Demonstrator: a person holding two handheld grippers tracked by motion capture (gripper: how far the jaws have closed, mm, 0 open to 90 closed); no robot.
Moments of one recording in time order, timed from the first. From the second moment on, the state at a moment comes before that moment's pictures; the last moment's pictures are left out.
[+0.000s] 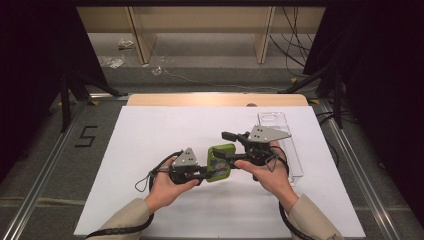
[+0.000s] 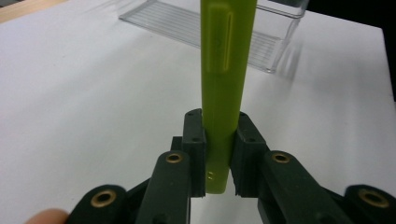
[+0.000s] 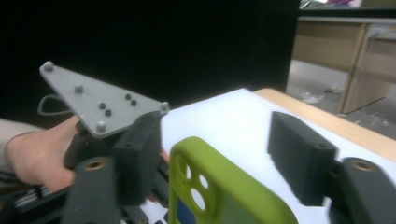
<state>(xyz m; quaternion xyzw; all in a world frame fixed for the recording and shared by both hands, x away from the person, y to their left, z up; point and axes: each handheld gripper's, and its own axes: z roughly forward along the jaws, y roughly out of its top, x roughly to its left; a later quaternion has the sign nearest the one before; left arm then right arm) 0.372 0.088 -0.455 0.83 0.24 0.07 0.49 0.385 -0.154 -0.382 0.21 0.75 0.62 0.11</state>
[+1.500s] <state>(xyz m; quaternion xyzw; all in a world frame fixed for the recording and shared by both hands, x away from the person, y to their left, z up) 0.376 0.080 -0.449 0.78 0.35 0.13 0.49 0.384 -0.145 -0.407 0.31 0.72 0.59 0.20</state>
